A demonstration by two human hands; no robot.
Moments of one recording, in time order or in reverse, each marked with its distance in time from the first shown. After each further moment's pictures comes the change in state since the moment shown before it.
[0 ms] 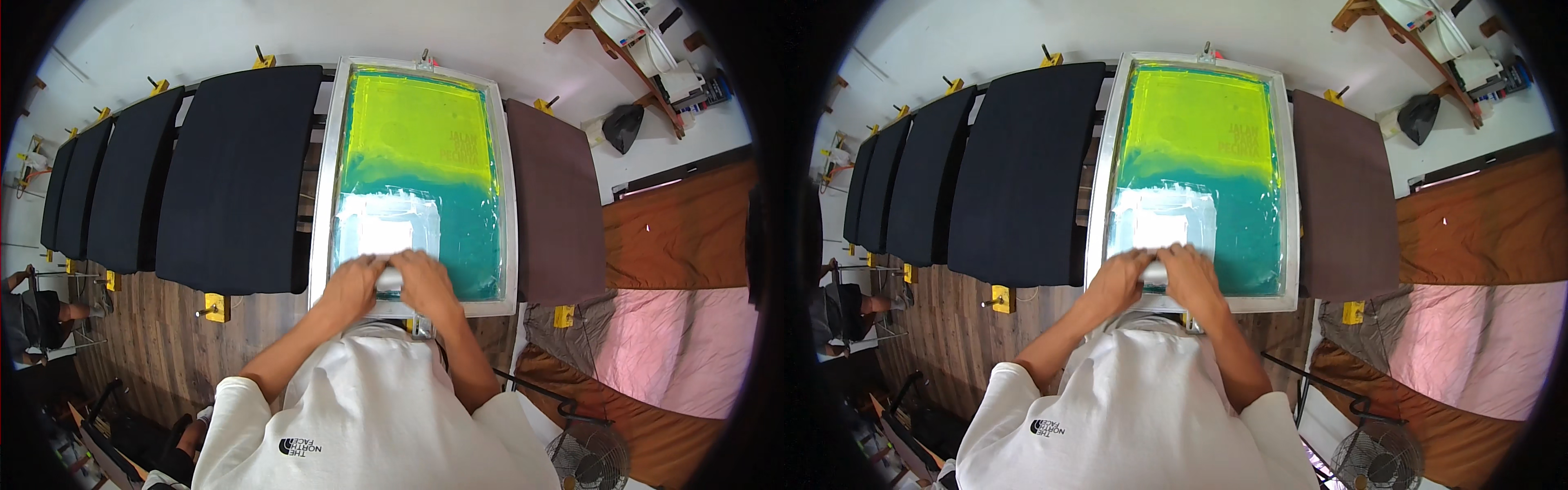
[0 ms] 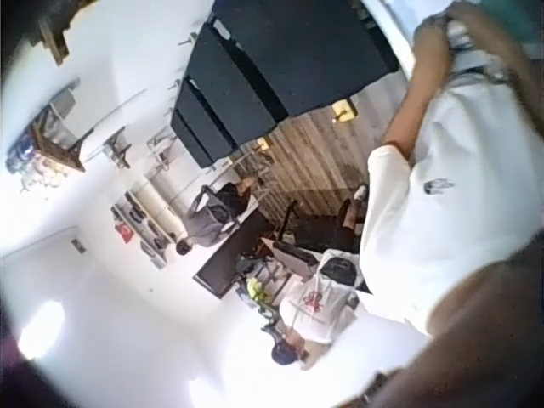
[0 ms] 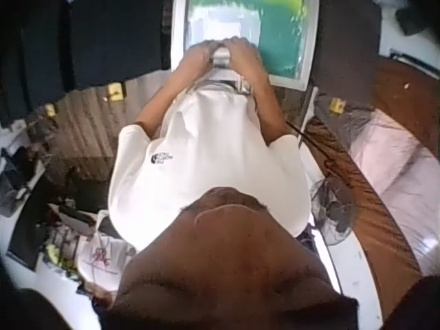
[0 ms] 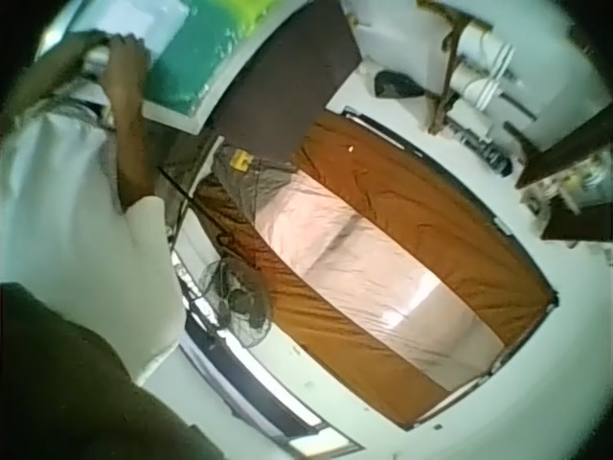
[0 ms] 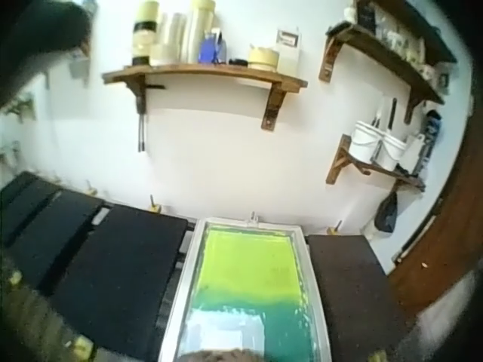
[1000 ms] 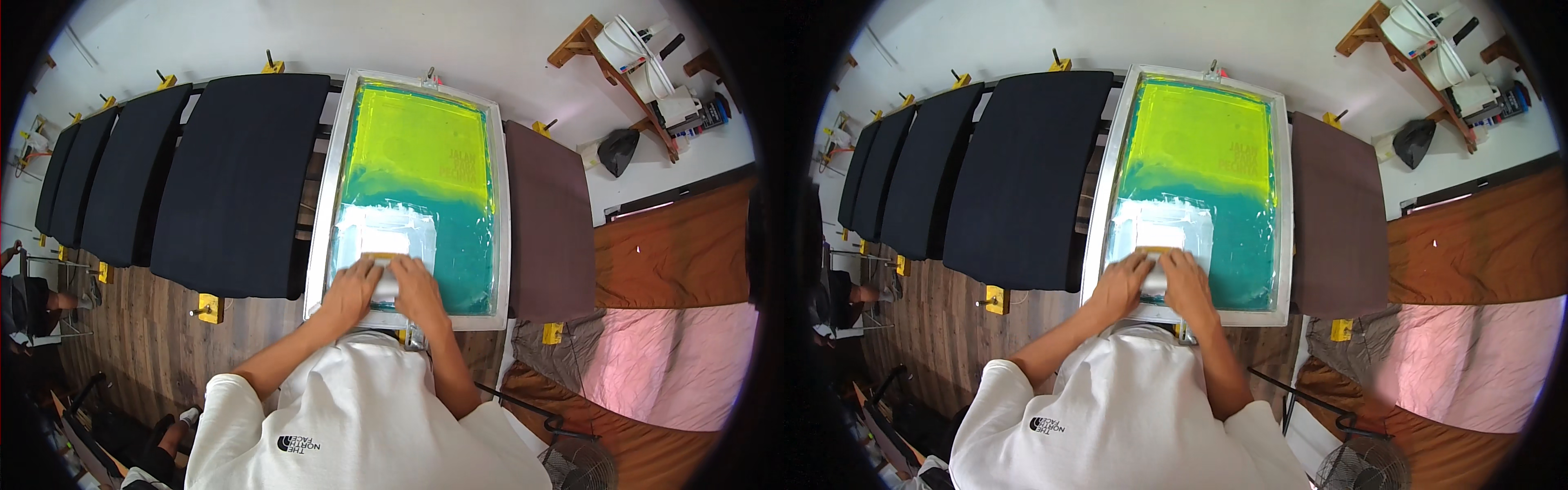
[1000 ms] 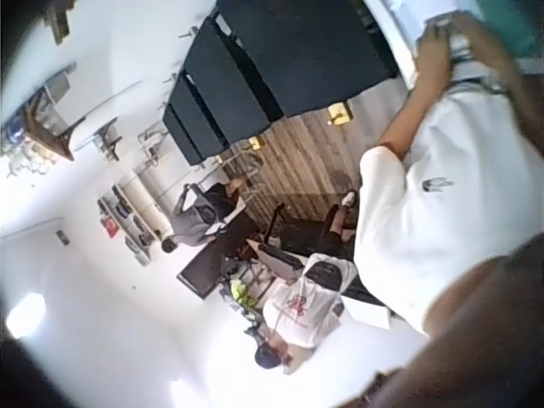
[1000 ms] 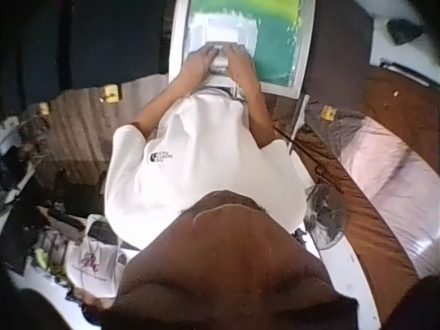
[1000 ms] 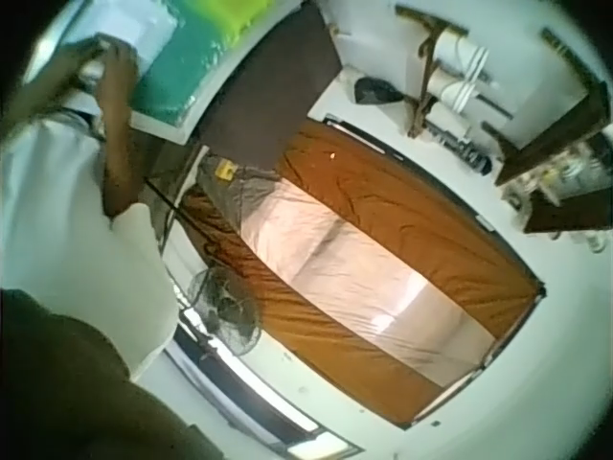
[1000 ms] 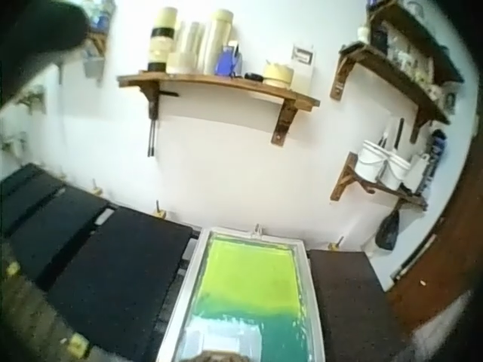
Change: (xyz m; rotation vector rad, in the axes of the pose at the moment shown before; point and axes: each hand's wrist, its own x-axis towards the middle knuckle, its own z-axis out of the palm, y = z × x) left_hand -0.003 -0.024 0.037 0.191 0.153 0.081; right_hand 0.002 0.017 0.025 0.024 0.121 -0.011
